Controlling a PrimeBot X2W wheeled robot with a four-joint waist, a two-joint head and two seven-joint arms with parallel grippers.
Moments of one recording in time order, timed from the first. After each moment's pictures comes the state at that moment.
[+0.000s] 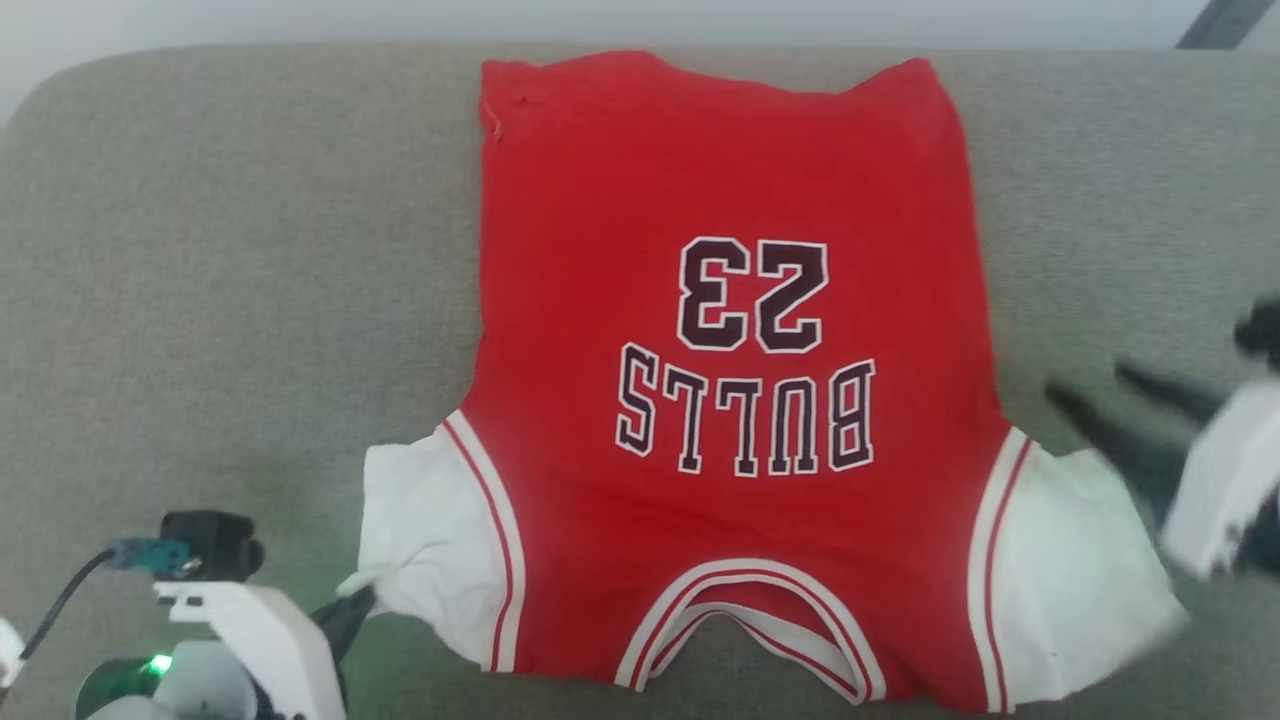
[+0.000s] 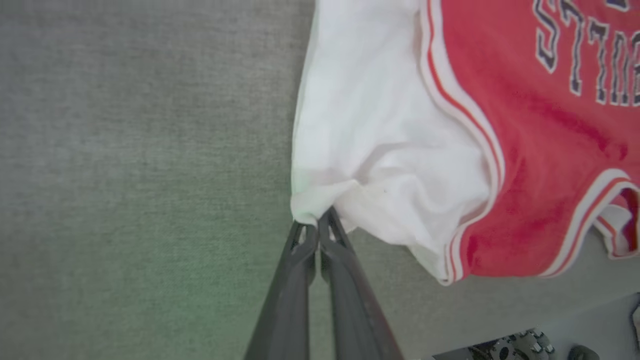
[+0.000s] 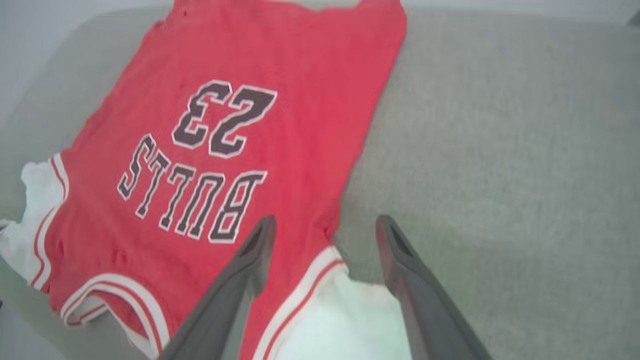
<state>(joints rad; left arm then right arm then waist) -0.14 0.84 -0.61 -0.13 -1.19 0.35 0.25 -0.17 -0.51 0.03 -0.19 0.76 0.13 0.73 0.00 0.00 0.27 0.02</state>
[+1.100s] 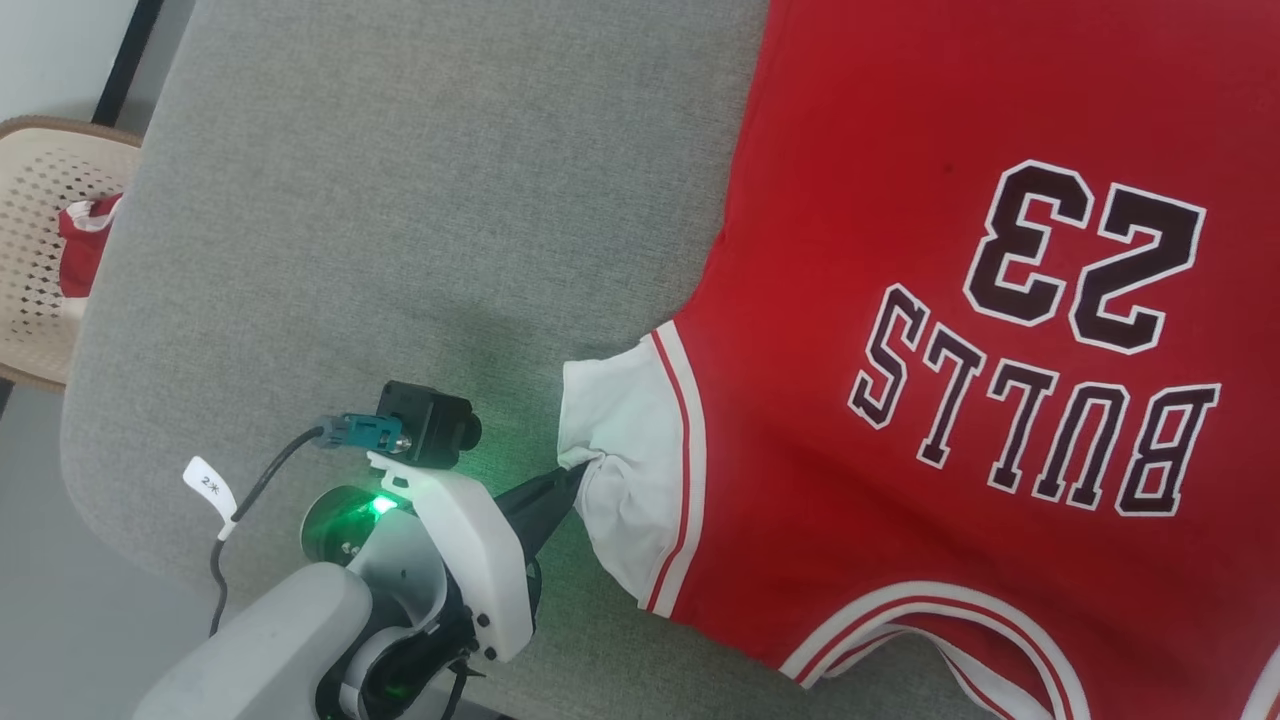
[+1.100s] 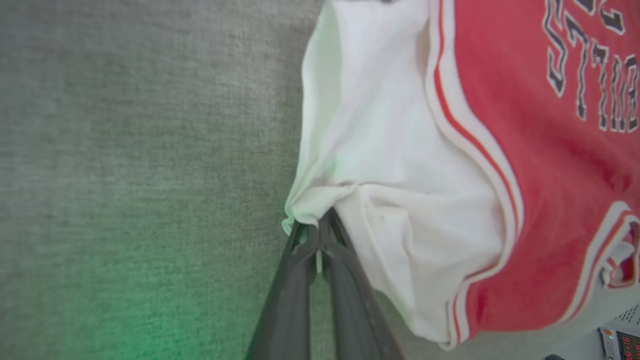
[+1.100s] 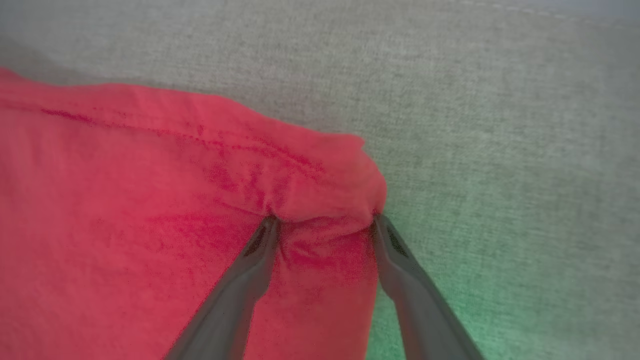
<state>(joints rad) -0.46 0.56 -0.77 0.01 -1.06 0.16 0.27 -1.26 -0.51 -0.02 1.07 0.32 0.13 0.86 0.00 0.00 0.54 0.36</state>
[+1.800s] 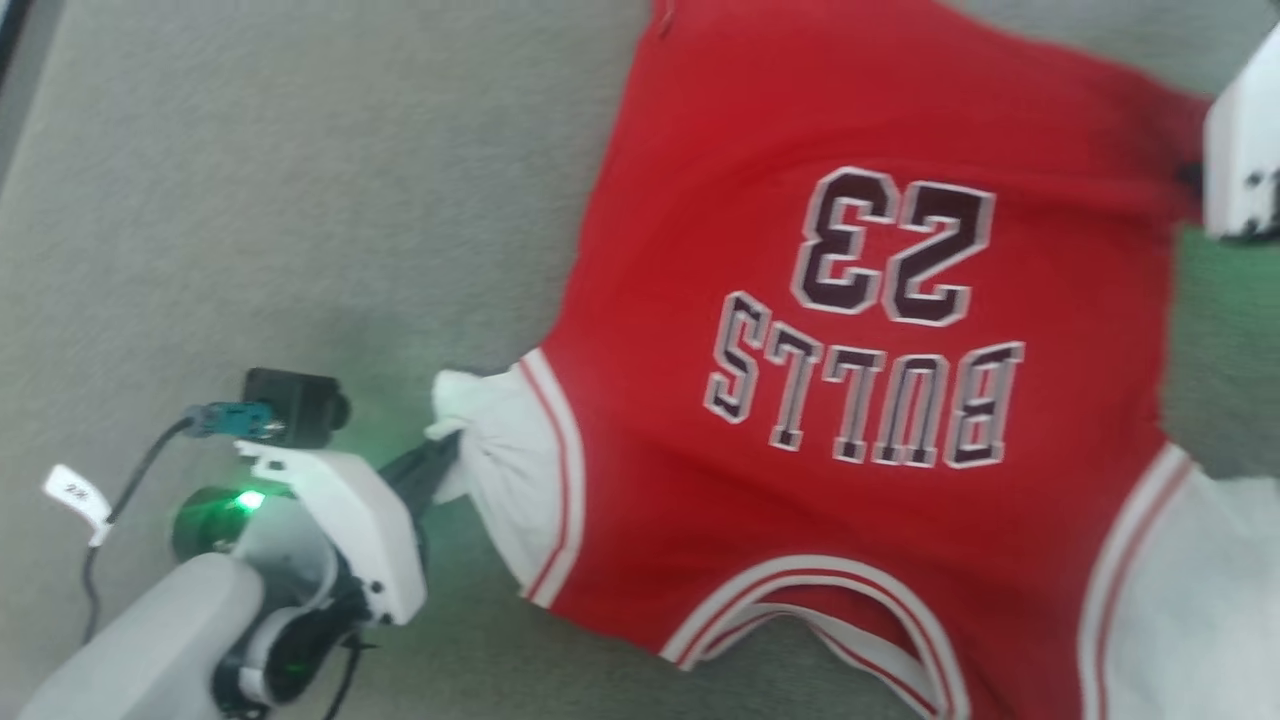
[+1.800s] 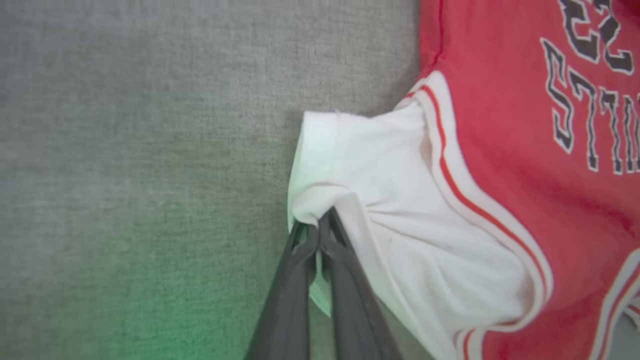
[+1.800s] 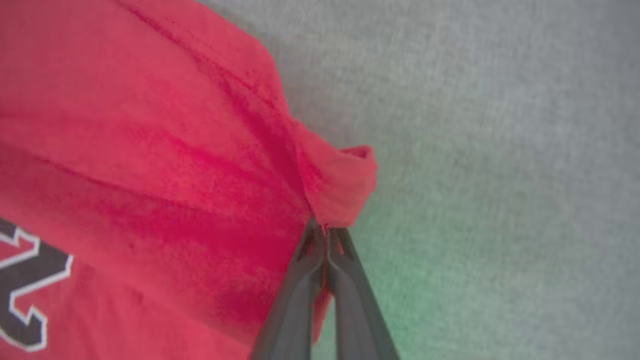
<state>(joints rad) -0.44 0.66 -0.69 0.04 -1.07 0.21 0.23 -1.09 -0.47 0.25 0.81 0.51 0.13 0.89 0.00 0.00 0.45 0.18</state>
